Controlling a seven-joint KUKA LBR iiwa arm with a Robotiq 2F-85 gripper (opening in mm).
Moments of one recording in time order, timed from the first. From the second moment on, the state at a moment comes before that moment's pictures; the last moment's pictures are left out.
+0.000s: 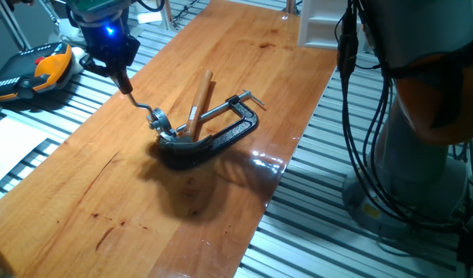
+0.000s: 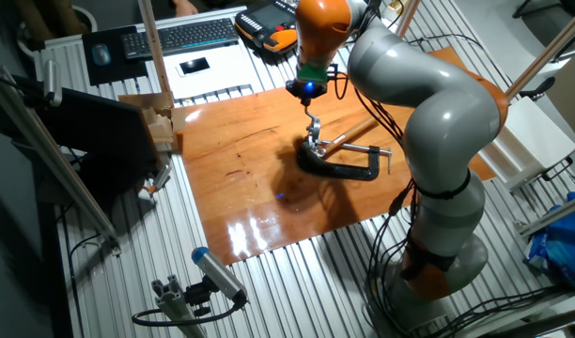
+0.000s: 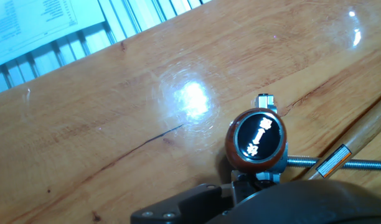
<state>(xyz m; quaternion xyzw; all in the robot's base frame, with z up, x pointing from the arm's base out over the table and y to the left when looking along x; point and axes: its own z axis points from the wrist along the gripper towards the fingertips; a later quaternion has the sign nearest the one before) 0.613 0.132 0.257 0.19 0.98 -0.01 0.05</state>
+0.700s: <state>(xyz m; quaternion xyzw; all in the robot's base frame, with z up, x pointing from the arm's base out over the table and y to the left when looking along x) 0.614 0.130 0.255 0.19 0.98 -0.01 0.05</state>
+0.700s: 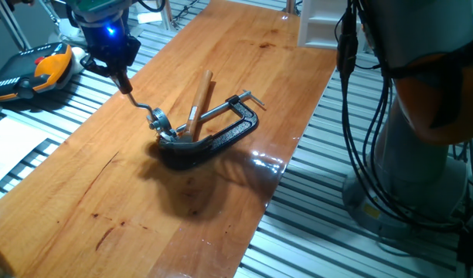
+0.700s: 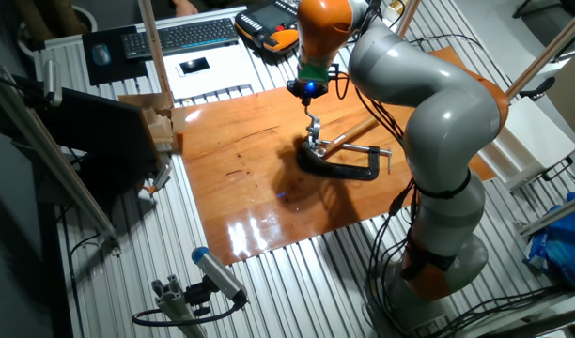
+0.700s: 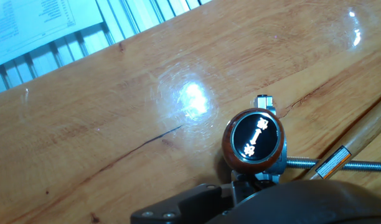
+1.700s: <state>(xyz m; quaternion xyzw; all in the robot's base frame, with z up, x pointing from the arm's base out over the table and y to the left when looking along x) 0.614 0.130 0.254 0.15 0.99 0.01 0.03</state>
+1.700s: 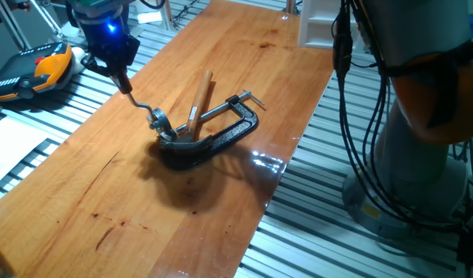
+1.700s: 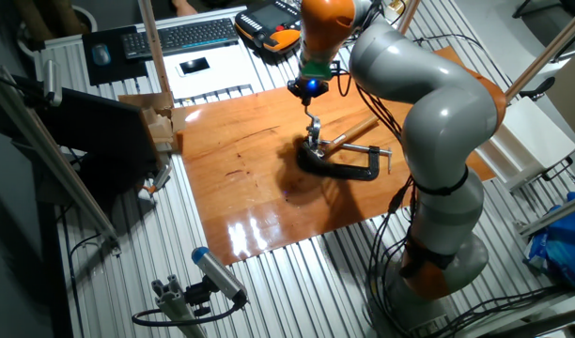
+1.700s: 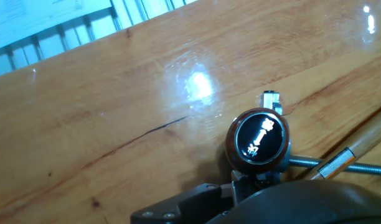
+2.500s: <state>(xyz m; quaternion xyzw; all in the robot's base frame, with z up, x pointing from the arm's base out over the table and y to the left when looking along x) 0.617 0.130 0.254 0.13 0.99 0.01 0.03</state>
